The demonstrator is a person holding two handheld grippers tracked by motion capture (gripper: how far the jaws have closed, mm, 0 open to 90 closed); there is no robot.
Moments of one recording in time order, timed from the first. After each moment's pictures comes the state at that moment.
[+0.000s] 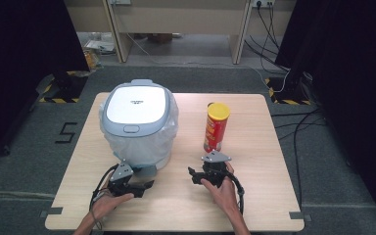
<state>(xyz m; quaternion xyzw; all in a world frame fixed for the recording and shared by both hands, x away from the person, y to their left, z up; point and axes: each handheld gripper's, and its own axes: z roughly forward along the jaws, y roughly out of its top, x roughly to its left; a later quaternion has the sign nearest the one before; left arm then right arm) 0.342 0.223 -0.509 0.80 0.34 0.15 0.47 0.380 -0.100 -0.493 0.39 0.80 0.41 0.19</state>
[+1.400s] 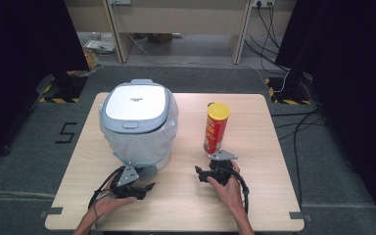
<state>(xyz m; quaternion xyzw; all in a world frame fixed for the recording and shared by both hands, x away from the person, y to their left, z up) 0.339 0.215 -0.515 0.84 0.29 0.19 0.42 0.389 -0.120 -0.502 0.41 0.80 0.39 0.19</state>
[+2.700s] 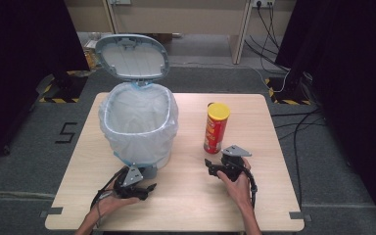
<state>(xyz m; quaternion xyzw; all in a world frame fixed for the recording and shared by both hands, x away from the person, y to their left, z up) 0.343 0.208 -0.522 0.85 0.29 0.20 0.39 0.397 -0.150 -0.493 0.45 0.76 0.42 0.20</state>
